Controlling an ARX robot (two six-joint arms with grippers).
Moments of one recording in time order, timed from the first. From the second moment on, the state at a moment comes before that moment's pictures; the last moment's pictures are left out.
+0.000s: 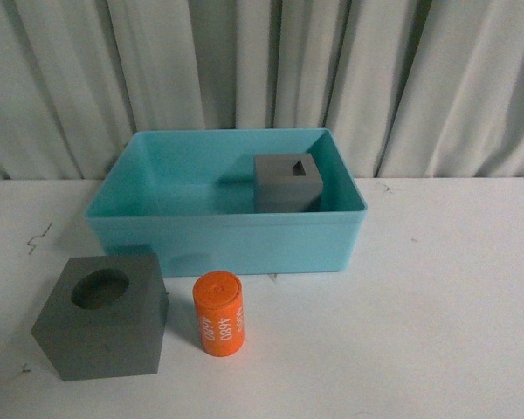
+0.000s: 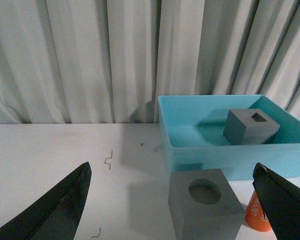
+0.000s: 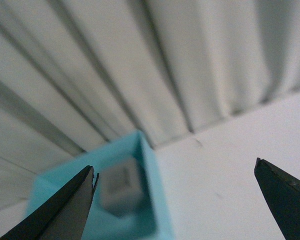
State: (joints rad) left arm 0.00 0.01 0.01 0.00 0.00 -0.01; right arm 0.22 1.42 0.98 0.23 0.16 0.45
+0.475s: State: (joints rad) left arm 0.00 0.01 0.01 0.00 0.00 -0.01; right arm 0.12 0.97 0.22 0.73 0.12 0.03
